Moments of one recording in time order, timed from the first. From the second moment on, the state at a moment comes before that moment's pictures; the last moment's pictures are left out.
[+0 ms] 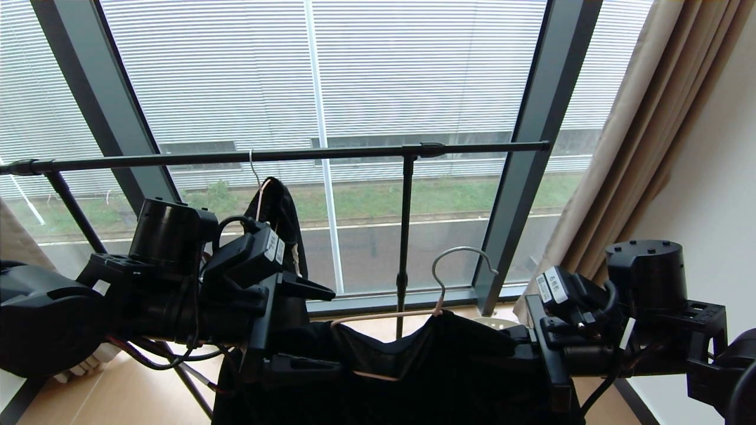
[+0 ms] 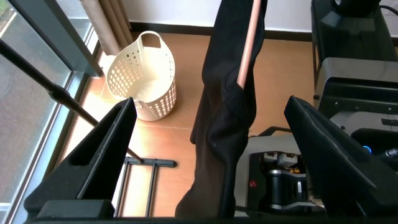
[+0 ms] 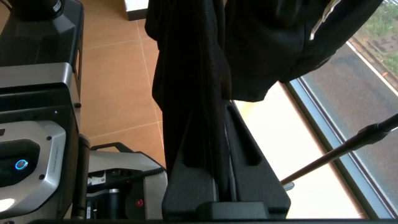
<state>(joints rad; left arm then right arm) -0.36 1.66 -0.79 -0.19 -0.91 0.63 0.41 1.70 -0.52 -0.65 0.86 -0.42</state>
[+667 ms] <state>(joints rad) -0.35 1.66 -0.77 -0.19 -0.94 0.63 0.41 1.71 -0.54 -0.65 0.86 -0.37</state>
